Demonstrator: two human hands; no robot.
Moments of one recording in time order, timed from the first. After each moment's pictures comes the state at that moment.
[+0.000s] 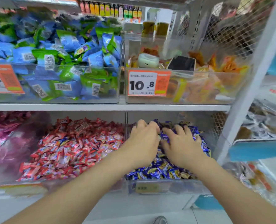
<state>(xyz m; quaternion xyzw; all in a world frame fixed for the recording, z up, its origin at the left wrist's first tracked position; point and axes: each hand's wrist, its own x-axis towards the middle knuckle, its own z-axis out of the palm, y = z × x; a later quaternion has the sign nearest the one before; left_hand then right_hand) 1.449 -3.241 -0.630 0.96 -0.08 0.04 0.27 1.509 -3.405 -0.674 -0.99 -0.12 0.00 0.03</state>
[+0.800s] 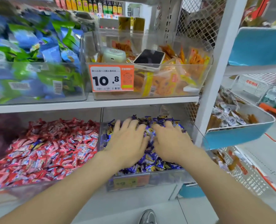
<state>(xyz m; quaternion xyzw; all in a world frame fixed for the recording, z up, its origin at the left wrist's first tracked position) 1.475 -3.274 -0.670 0.98 -0.14 0.11 0.02 1.485 -3.441 -0.632 -0.99 -0.13 0.06 0.04</state>
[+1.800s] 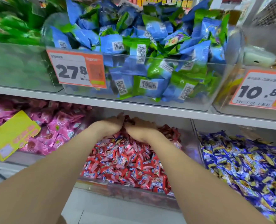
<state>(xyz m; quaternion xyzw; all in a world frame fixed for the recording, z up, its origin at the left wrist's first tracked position) 1.504 -2.949 -0.695 0.88 0.28 -0.05 0.37 1.554 -3.075 -0.694 -0.94 -0.23 0.17 0.18</state>
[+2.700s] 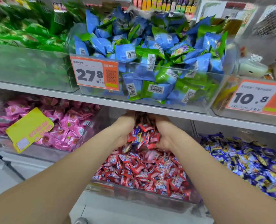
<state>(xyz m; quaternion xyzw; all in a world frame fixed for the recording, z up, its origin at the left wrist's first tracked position) 1.476 -3.006 -0.666 0.61 0.23 0.05 0.75 1.527 -3.121 -0.660 -0.58 -0.01 0.40 0.70</state>
